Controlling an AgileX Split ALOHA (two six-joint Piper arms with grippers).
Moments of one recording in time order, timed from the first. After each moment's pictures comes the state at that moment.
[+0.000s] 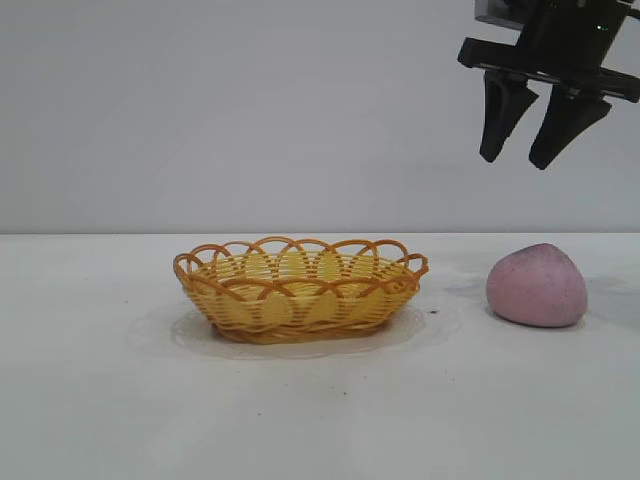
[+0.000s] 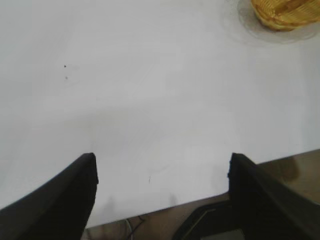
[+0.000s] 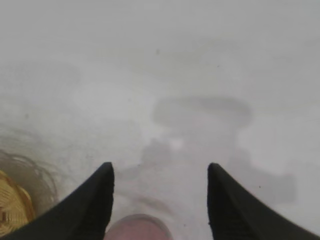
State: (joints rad) left arm -0.07 0.11 -0.49 -0.08 1.12 0.11; right arm 0.20 1.93 -1.44 0.31 0.74 -0.25
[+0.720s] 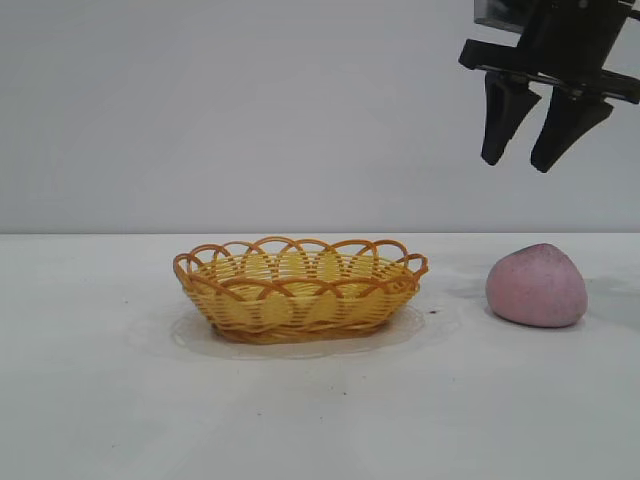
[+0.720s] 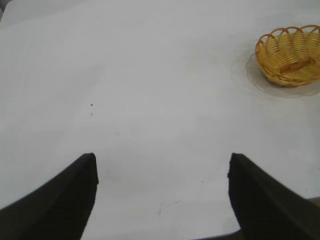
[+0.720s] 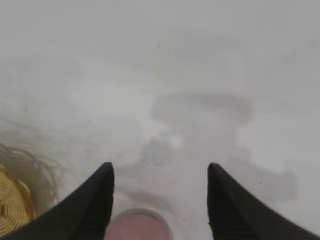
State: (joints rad) left arm -0.07 -0.02 -0.48 -0.04 1.12 0.05; right arm 0.20 1.93 -1.44 0.30 0.79 -0.28
